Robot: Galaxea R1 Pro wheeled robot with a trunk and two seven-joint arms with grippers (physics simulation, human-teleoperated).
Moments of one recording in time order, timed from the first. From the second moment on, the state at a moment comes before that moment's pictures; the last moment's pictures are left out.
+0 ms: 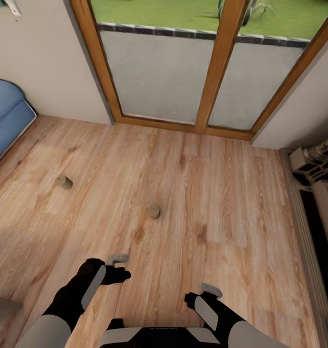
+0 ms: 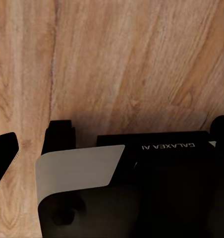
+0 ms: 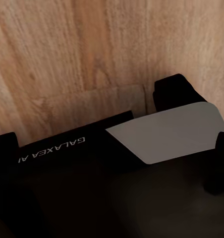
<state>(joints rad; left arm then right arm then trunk) -0.54 0.04 -0.16 -0.92 0.31 0.86 0.06 -0.61 0.11 0.52 -0.35 -0.88 0.22 -0.44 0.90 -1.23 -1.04</state>
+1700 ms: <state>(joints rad) -0.54 0.04 -0.16 -0.92 0.31 0.85 0.06 -0.61 0.11 0.52 -0.35 -0.88 0.21 -0.43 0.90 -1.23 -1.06</state>
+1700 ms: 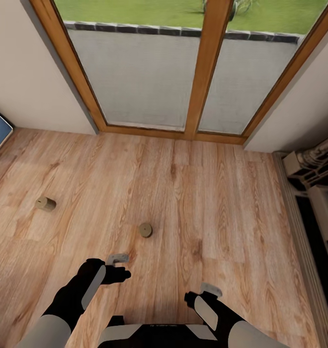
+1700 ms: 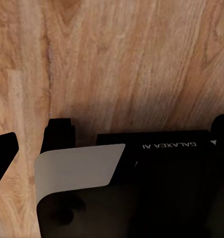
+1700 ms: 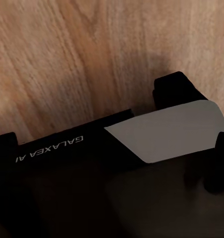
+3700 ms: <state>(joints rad) -0.54 0.04 -0.15 -0.92 0.32 0.78 0.06 -0.60 0.07 0.52 -0.56 -0.86 0.06 -0.44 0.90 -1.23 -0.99</state>
